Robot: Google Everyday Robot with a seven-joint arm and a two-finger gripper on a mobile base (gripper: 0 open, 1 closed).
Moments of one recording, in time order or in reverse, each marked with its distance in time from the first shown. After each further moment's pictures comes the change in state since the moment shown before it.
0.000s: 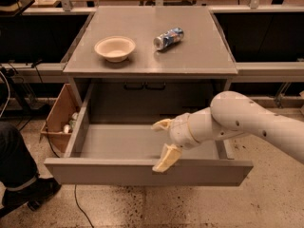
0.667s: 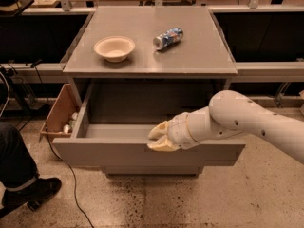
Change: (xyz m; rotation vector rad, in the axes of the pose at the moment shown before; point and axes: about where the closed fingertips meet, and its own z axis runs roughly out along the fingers) arm -0.006 -0.001 0.002 0.000 -0.010 -0.008
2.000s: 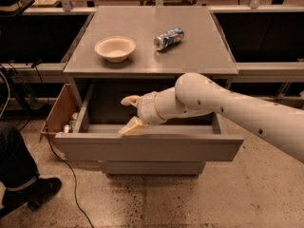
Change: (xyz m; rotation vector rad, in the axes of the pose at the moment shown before) arm -0.075 -0.067 0.057 0.060 -0.099 -0.163
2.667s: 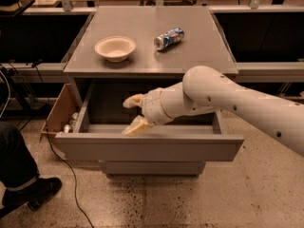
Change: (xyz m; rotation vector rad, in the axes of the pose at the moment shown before) arm -0.020 0.008 -0.031 -0.010 0.010 -0.002
